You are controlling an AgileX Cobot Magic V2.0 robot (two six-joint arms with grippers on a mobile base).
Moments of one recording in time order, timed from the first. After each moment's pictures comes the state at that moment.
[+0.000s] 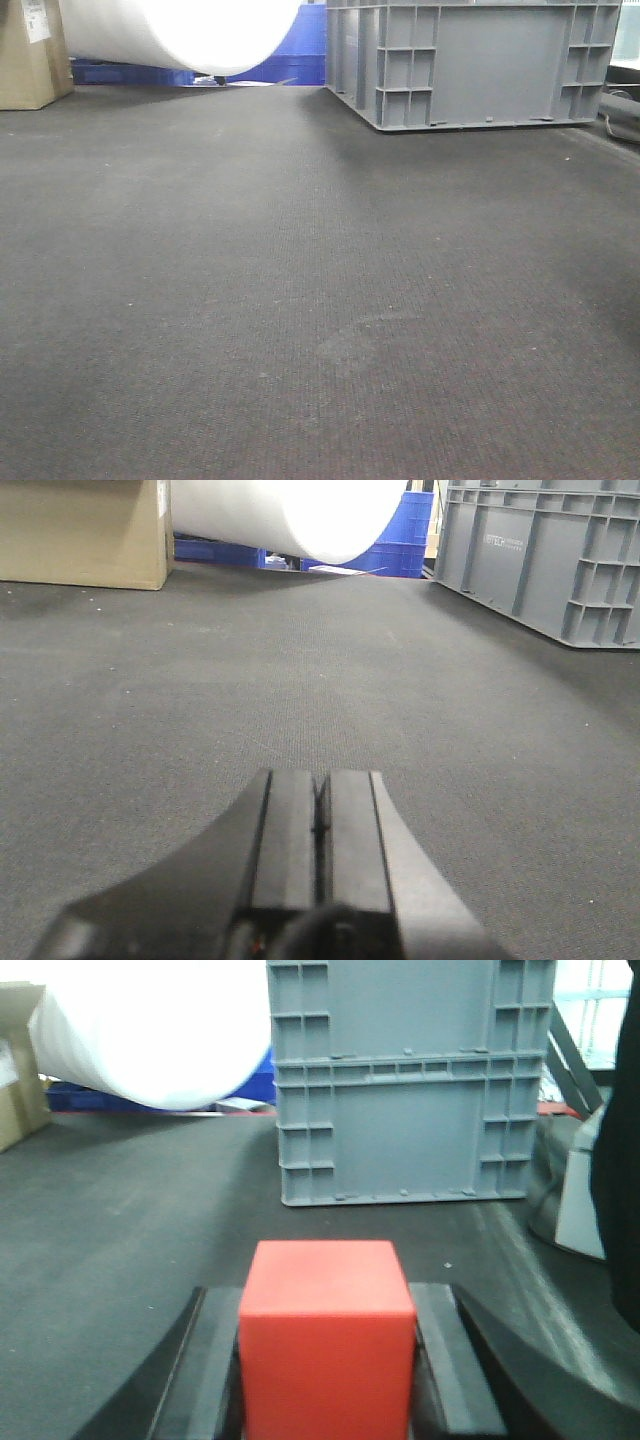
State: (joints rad) left arm -0.08 -0.01 0.03 -0.05 0.02 0.01; right arm 0.10 0.35 -0.38 0.10 0.07 0.00
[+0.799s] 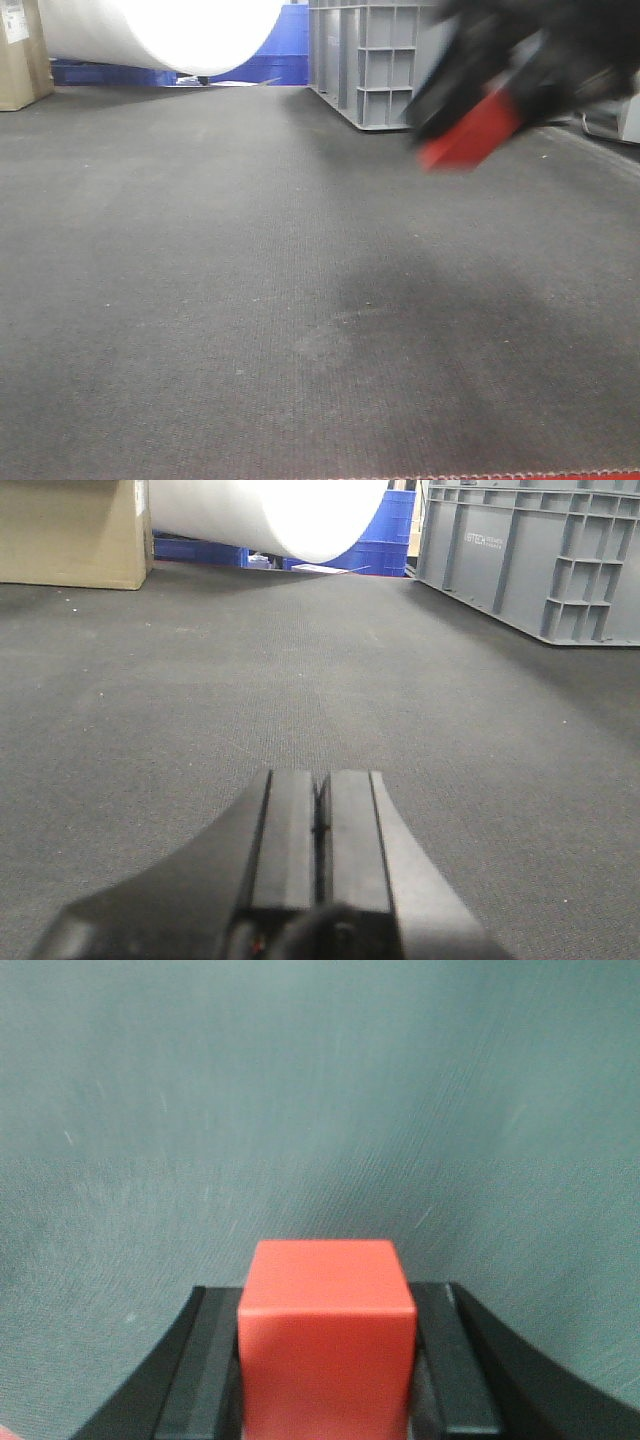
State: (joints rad) left arm -0.08 -0.01 0.03 -0.05 0.02 0.01; right arm 0.63 1.27 -0.86 0.02 0.43 0.30
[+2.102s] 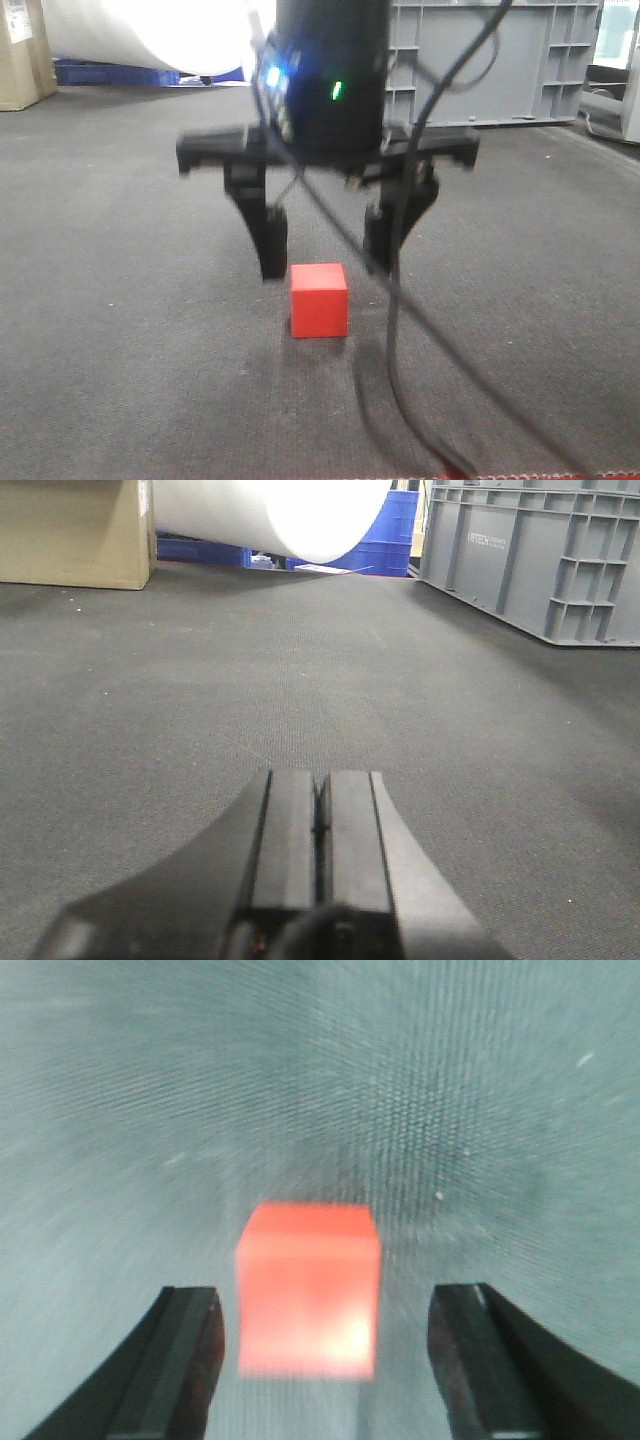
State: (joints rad) left arm -0.08 -0.01 0.03 -0.05 0.02 0.01; right arm 0.78 1.86 -1.50 -0.07 1.06 0.76
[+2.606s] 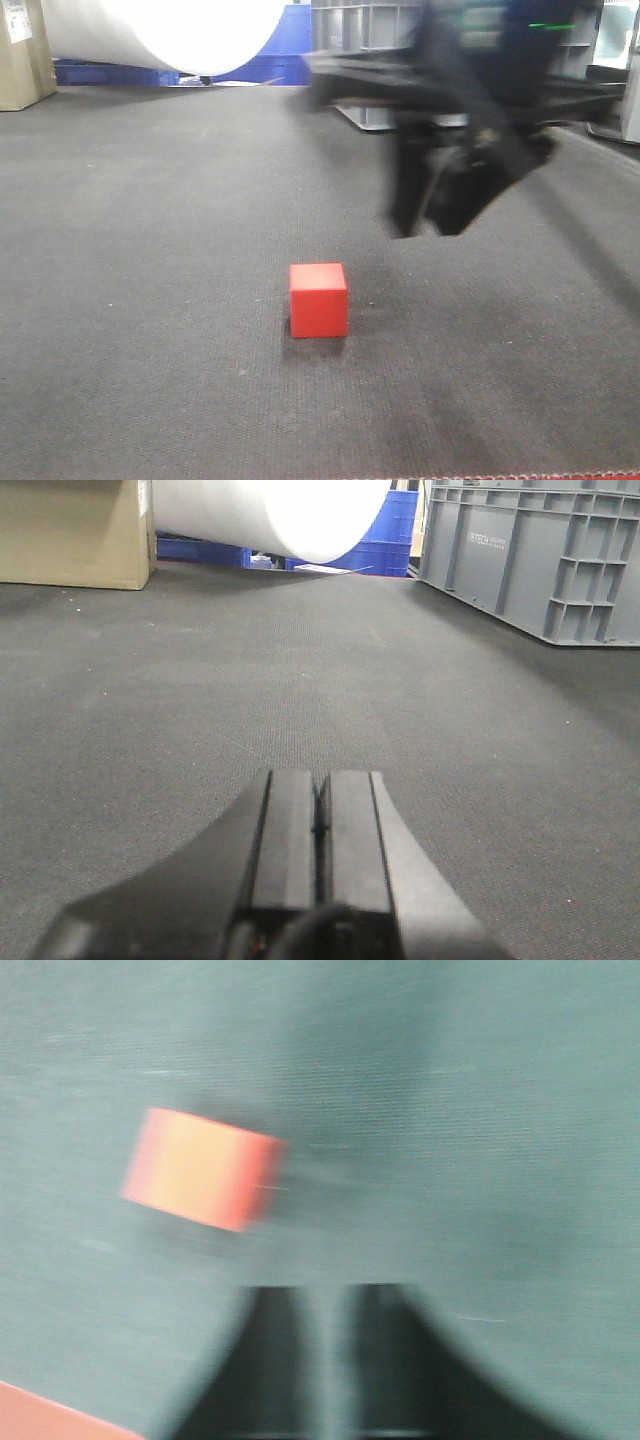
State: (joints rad) left arm -0.08 -0.01 0.03 -0.05 0.02 0.01; right arm 0.60 1.44 -1.03 0.05 0.75 0.32
